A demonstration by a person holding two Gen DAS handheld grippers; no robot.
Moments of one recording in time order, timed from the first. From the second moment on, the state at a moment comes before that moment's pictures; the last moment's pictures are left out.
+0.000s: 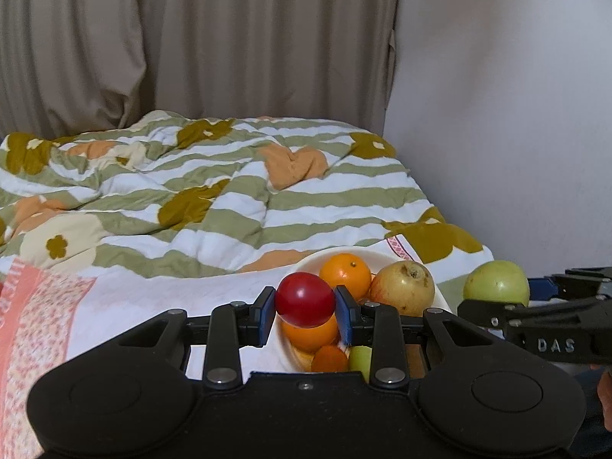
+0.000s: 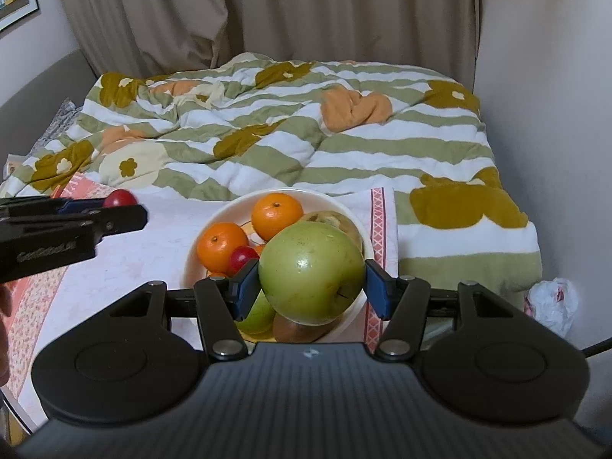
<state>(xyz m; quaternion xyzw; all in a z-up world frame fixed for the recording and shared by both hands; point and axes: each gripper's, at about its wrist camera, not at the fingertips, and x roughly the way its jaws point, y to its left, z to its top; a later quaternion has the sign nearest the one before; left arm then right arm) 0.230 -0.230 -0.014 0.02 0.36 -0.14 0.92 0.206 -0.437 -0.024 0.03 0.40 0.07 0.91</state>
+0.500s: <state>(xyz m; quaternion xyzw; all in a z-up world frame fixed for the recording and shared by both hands) 0.318 -0.248 -0.066 0.05 0.40 -0.19 0.89 0.237 -0.439 -0.045 0.08 0.43 0.02 0.90</state>
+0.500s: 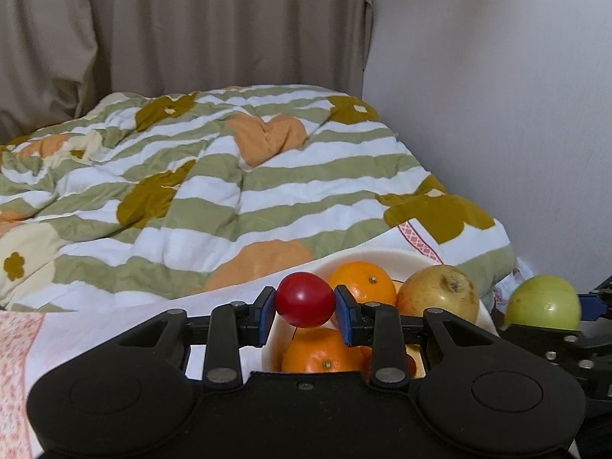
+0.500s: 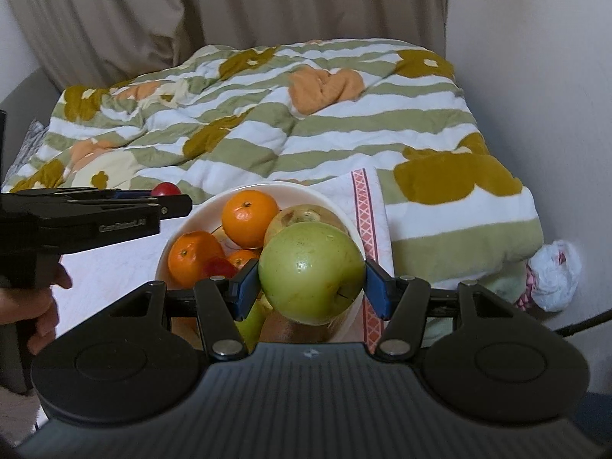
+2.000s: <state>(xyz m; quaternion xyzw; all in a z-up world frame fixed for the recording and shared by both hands) 0.169 -0.152 -0.025 0.01 0.37 0.01 0.93 0.237 -0.395 -0.088 -0.07 0.37 0.13 0.92</state>
